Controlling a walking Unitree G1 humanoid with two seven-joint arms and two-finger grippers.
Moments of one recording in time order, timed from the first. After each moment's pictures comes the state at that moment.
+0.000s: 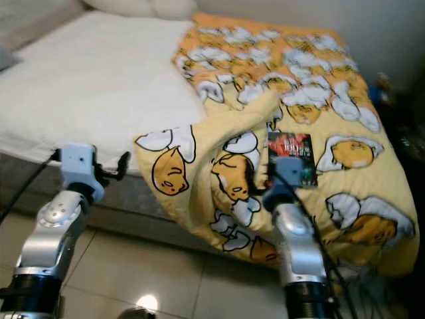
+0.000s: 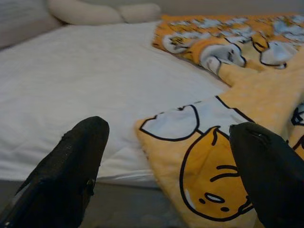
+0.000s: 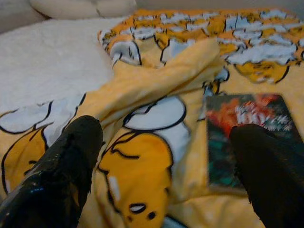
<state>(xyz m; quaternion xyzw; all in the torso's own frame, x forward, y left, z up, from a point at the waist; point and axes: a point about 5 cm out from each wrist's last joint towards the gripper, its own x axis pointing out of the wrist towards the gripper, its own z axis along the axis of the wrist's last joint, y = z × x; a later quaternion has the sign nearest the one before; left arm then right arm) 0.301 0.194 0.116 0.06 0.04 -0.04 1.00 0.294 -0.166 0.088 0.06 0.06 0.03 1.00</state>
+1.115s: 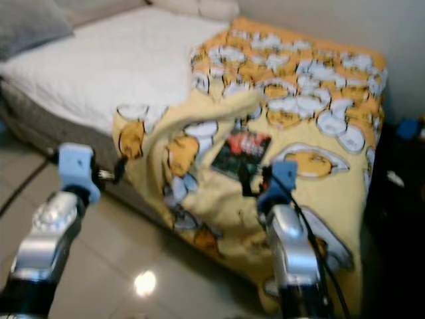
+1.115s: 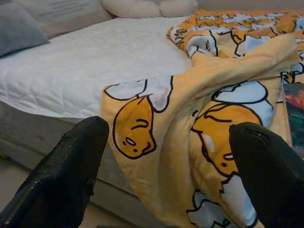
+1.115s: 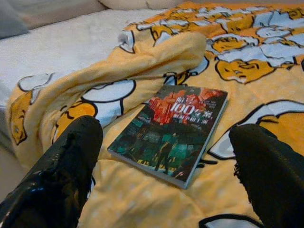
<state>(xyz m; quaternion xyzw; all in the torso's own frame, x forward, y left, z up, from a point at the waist) 0.297 0.201 0.114 0.07 0.05 -0.03 1.00 0.295 -0.156 0.085 0.07 0.07 0.04 0.99</state>
